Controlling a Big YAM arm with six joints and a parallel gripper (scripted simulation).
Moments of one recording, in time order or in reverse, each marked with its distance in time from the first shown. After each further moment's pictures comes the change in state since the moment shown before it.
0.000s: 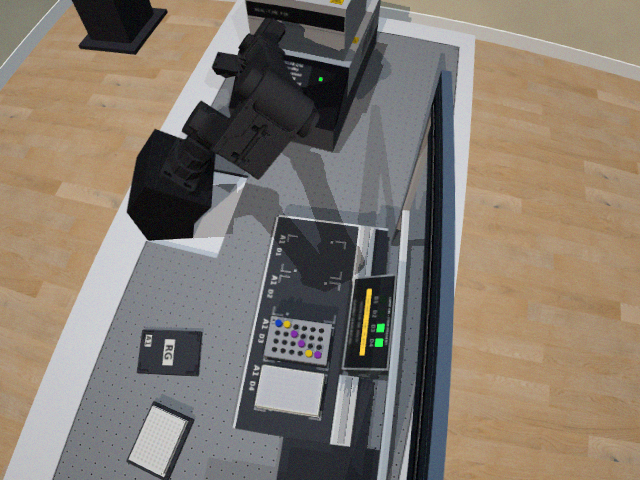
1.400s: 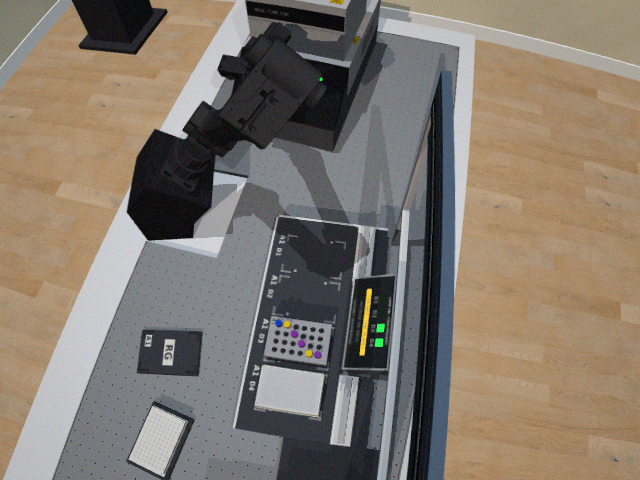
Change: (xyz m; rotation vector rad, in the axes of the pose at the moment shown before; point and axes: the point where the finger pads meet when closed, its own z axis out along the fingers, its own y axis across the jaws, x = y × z) arm 0.004 -0.006 0.024 -0.008 0.006 0.006
